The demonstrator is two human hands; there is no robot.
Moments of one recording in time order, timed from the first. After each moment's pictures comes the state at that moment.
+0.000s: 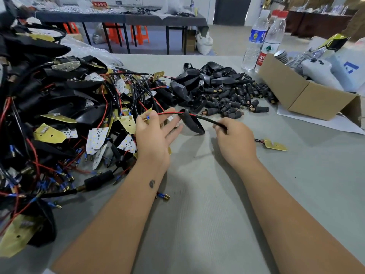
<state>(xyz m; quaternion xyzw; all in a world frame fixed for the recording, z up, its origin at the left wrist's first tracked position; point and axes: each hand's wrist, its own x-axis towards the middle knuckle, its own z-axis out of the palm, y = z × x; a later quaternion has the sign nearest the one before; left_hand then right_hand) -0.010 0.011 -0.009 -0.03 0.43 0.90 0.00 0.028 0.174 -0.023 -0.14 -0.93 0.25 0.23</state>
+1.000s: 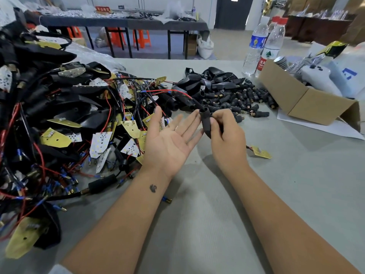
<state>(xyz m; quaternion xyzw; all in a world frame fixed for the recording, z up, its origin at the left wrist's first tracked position) 0.001 0.009 -0.006 0.07 0.27 0.93 0.26 0.034 0.145 -0.018 -0.01 -0.83 0.41 0.38</state>
